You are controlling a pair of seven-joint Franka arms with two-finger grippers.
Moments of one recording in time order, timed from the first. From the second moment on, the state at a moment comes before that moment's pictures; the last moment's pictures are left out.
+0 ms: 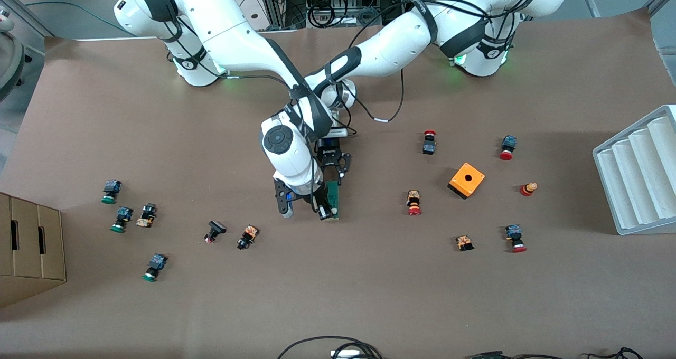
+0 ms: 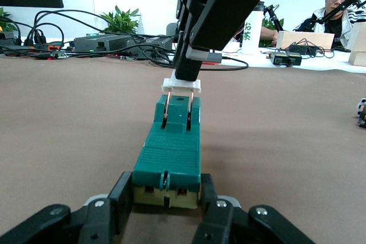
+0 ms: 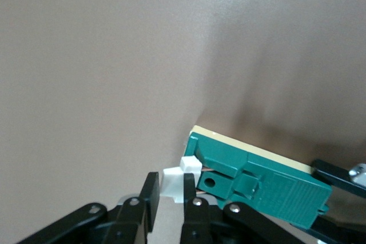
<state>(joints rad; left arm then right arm) -0.81 1.08 -0.45 -1.62 2.04 1.68 -2.58 0.89 0.72 -0.25 -1.66 0.43 2.68 1.69</state>
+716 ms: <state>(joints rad) -0.81 1.08 -0.45 -1.62 2.04 1.68 -2.58 0.88 0.77 -0.25 -1.61 0.43 2.68 1.68</state>
